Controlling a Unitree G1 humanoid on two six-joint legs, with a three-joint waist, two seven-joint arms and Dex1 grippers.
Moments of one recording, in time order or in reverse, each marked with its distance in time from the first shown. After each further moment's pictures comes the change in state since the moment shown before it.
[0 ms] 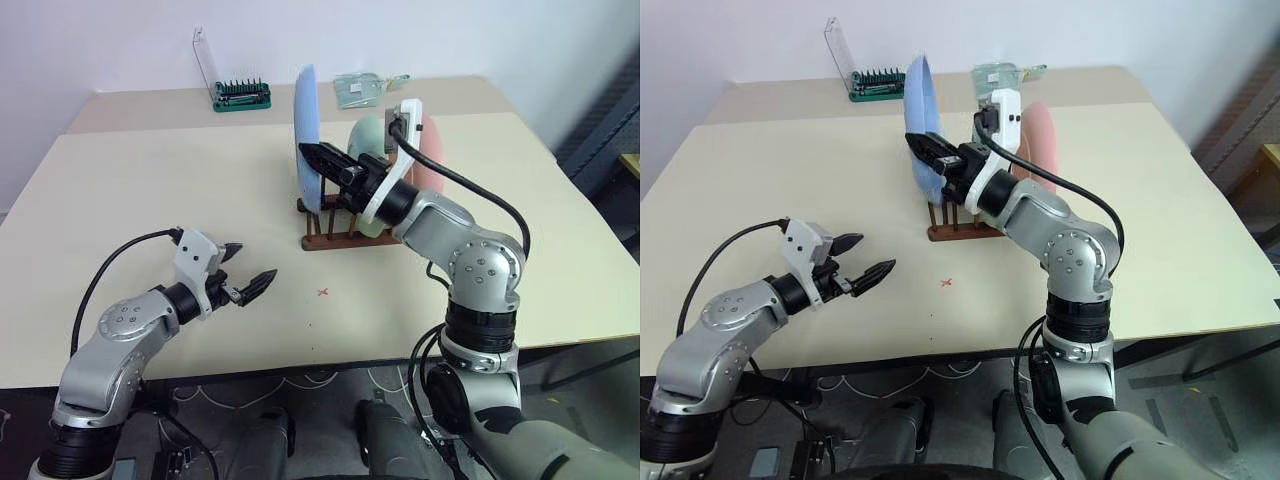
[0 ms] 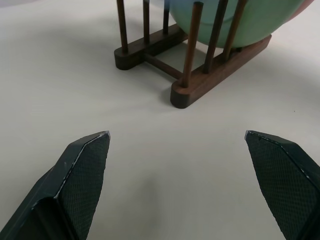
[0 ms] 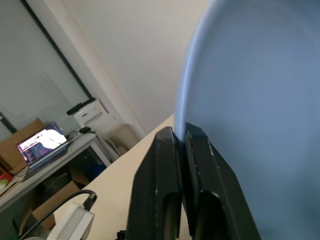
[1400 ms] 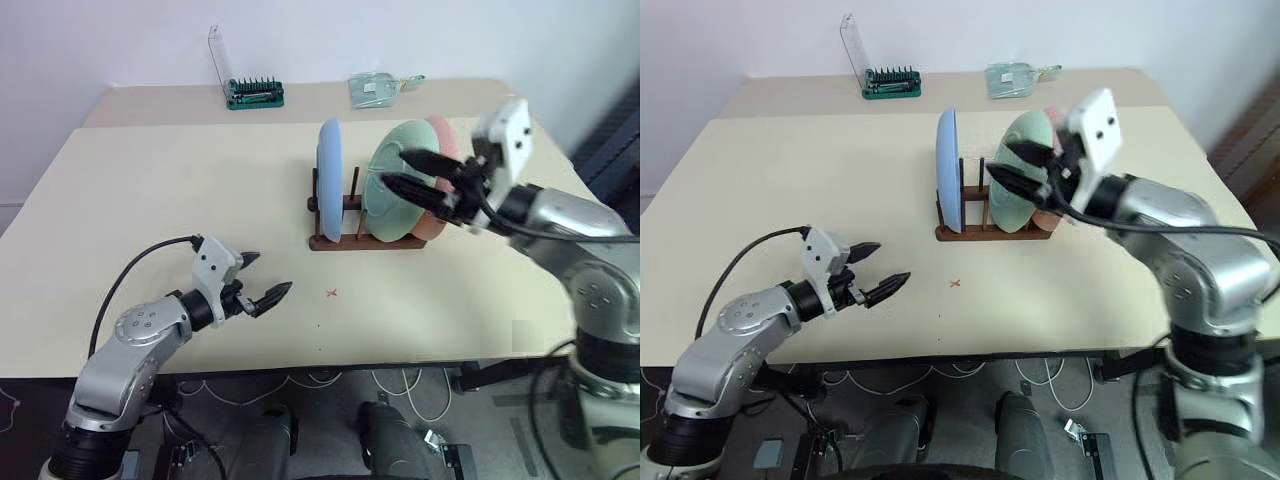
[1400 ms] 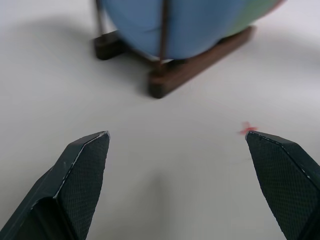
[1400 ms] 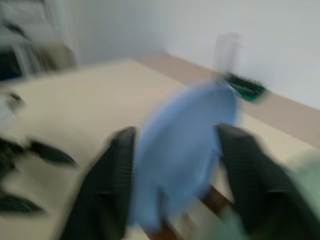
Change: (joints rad) left arm -0.012 -0.030 -0.106 -0.016 0.019 -0.025 -0.066; right arm 0.225 -0.684 -0.014 -0.245 -0.112 -0.149 0.361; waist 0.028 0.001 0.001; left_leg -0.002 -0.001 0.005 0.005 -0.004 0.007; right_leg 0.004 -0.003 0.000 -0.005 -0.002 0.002
